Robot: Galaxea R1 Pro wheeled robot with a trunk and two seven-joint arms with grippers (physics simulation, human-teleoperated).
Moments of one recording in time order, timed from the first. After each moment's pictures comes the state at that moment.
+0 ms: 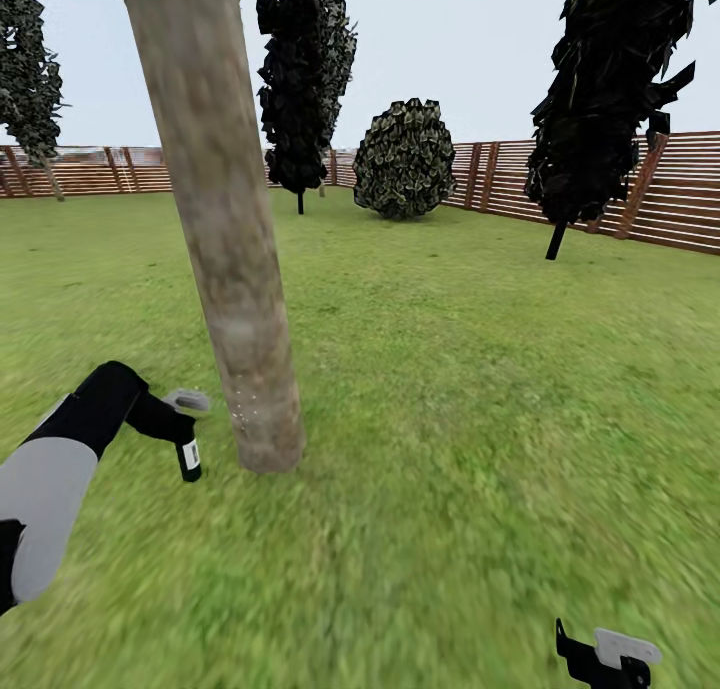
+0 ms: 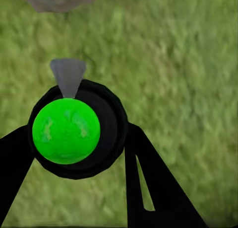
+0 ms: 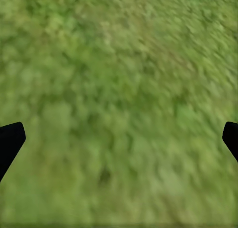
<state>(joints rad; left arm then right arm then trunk) -1.12 0.30 0.06 -0.59 -0.80 0.89 -1.09 -0.41 -0.15 -0.78 -0.15 0.55 -0.57 -0.07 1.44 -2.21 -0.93</state>
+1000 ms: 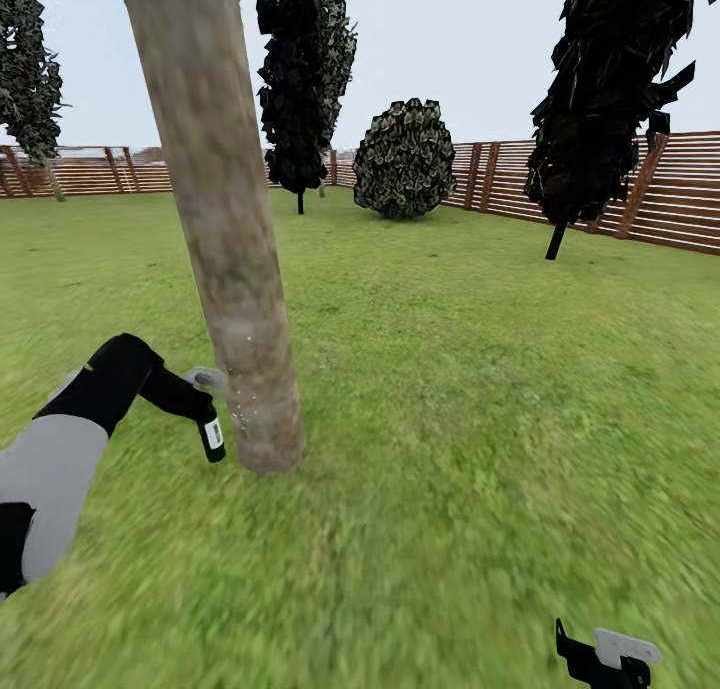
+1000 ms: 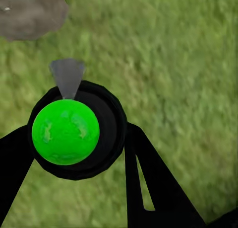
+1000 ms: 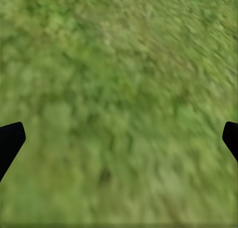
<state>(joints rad) -1.18 0.27 -0.03 -0.65 -0.80 0.94 -1.27 -0.41 -0.15 -0.78 -0.15 0.55 -0.58 -0.07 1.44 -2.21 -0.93</state>
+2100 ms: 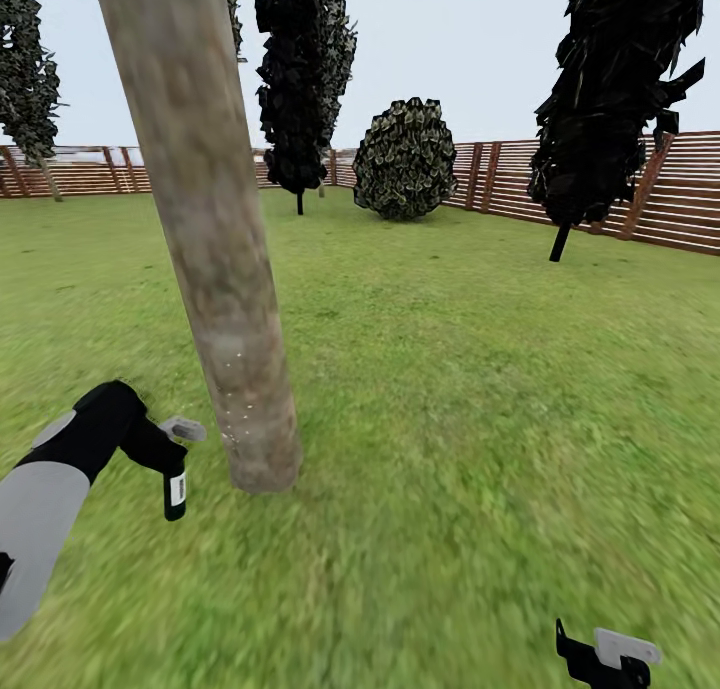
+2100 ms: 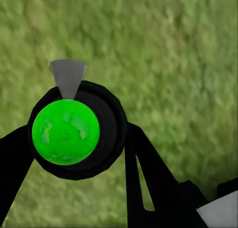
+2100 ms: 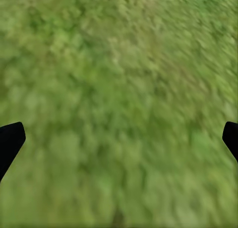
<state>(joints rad) -1.03 0.33 -0.03 -0.65 -0.91 0.91 -1.27 -0.41 -0.15 -0.78 -0.15 0.56 -0.58 -0.07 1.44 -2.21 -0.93</state>
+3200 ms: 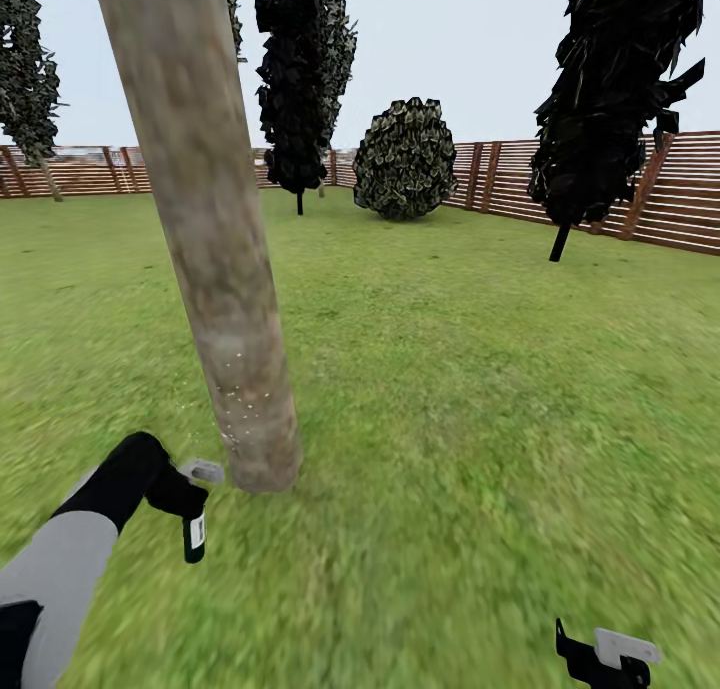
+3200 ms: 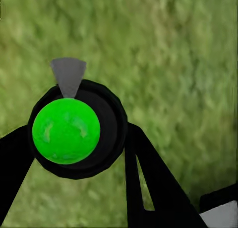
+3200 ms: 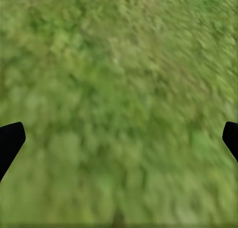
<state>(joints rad) -0.87 0.22 0.13 -0.62 -0.86 0.89 -1.03 -0.41 -0.15 -0.78 -0.15 0.56 -0.58 -0.07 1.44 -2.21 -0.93</state>
